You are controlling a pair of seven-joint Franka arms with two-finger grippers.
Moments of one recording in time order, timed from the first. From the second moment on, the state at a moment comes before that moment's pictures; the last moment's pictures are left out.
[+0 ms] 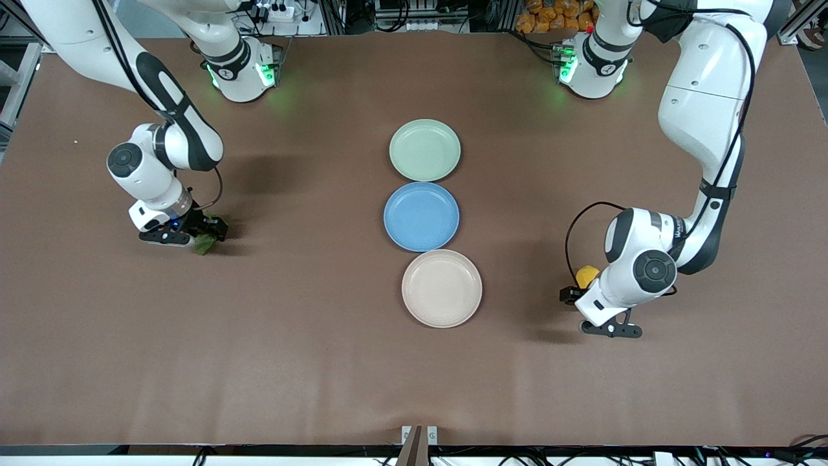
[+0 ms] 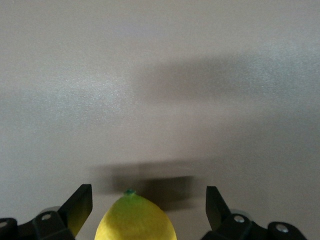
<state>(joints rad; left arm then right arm) -0.08 0.76 -0.14 -1.59 0.16 2.32 -0.17 -0.09 0.33 0.02 -2.48 -0.01 2.91 0.04</state>
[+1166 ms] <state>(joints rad) -0.08 0.69 -0.14 -1.67 0.17 2.29 -0.18 0.02 0.24 0.30 -2.40 -0.01 2.64 0.32</state>
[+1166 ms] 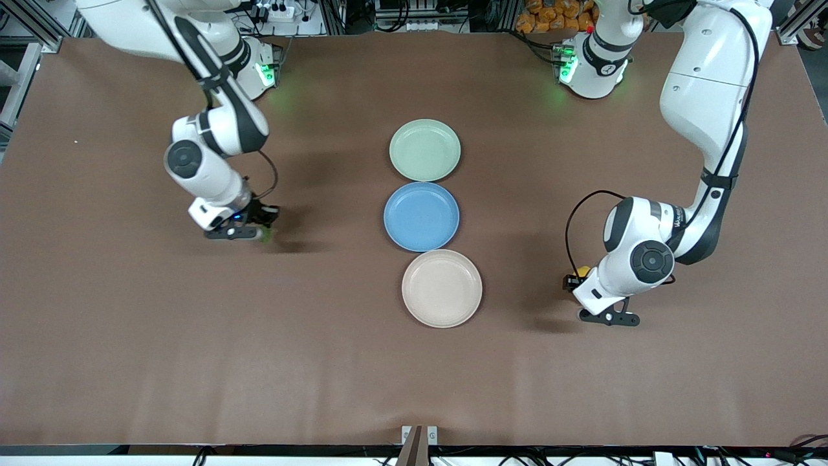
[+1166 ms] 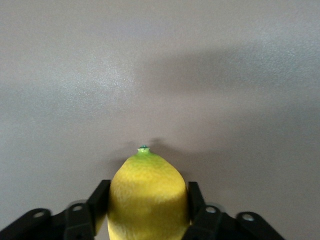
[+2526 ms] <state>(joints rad) -0.13 0.45 -0.19 -1.45 0.14 1.83 -0.25 0.25 0.30 0.78 -2.24 -0.01 2.60 1.07</state>
